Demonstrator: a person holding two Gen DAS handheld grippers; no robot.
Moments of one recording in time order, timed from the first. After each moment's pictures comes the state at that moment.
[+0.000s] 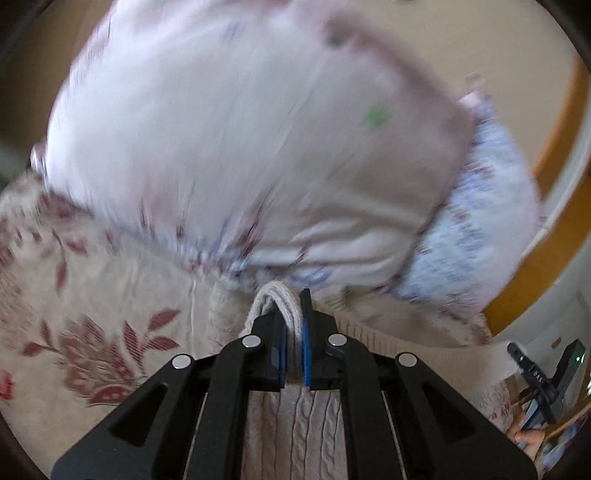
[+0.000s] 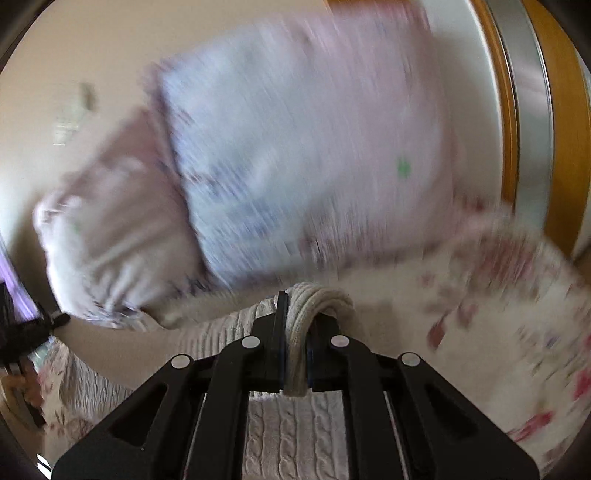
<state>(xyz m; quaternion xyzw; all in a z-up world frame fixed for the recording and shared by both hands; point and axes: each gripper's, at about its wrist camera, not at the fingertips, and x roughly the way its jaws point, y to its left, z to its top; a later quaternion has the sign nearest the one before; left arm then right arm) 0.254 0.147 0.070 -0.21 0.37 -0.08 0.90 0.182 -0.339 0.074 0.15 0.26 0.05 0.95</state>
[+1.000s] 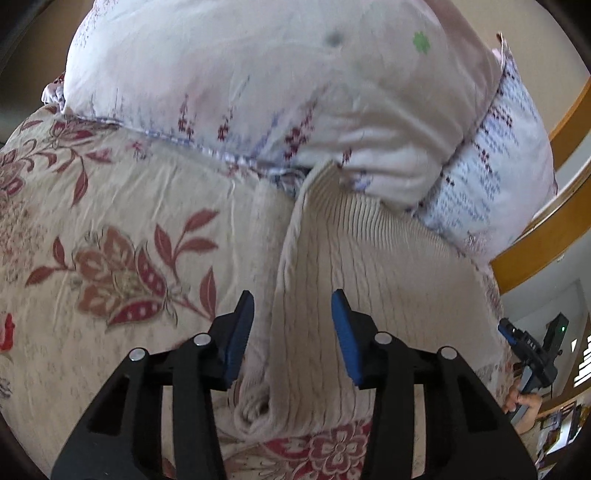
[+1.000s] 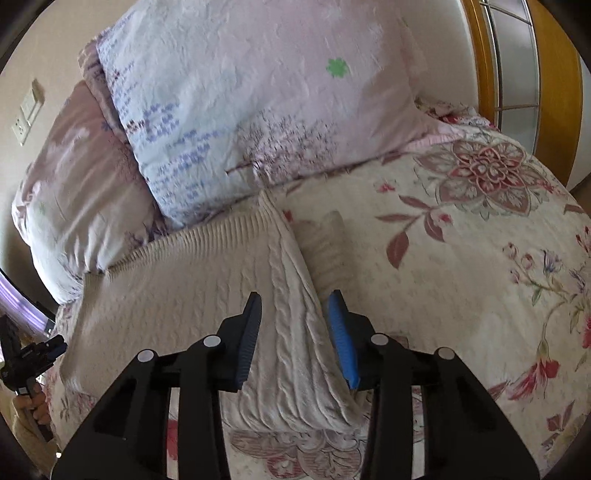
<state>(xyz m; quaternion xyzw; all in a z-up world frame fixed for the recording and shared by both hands) 0.207 0.169 0.040 -0.19 0.45 -0.10 0.86 0.165 -0.387 0.022 0.18 0.36 0.04 0.91</state>
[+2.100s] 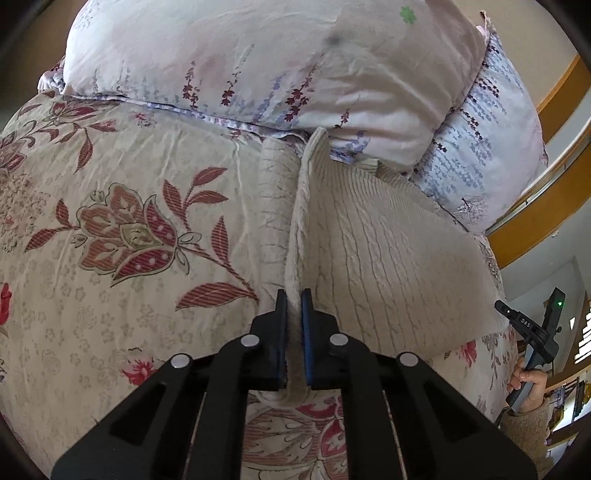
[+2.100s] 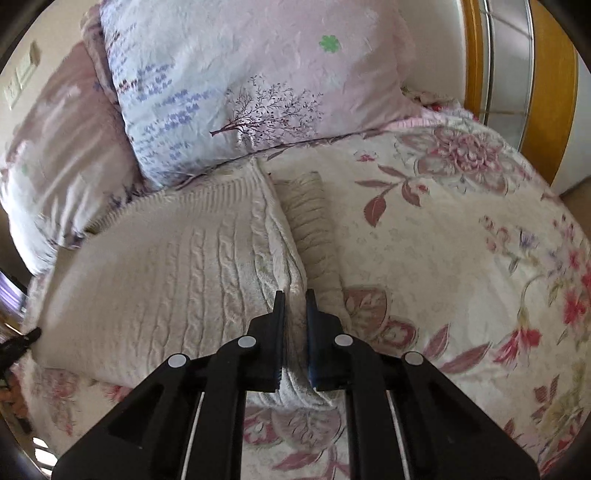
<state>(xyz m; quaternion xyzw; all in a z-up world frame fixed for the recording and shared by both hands) 0.181 0.176 0.021 -0.17 0.47 -0.13 0.86 0.149 -0.374 0.010 0.11 0.39 0.00 0.91</state>
